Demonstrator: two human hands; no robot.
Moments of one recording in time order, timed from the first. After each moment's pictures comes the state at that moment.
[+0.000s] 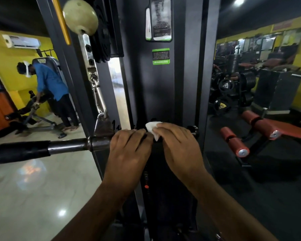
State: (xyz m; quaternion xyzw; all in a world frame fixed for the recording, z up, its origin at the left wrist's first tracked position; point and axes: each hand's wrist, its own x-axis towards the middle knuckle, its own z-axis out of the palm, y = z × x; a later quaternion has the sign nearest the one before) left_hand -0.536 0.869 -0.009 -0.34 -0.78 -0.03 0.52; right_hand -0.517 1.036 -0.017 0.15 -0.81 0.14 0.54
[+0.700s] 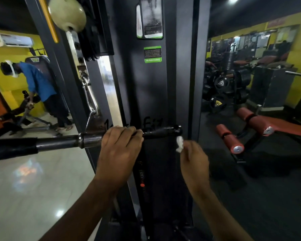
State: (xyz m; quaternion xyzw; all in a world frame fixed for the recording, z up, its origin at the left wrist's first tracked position) left_hand -0.553 0.868 -0.016 -0.33 -0.78 -0.03 0.54; right_hand -0.509 1.069 -0.073 -0.15 -0.82 0.41 0.37
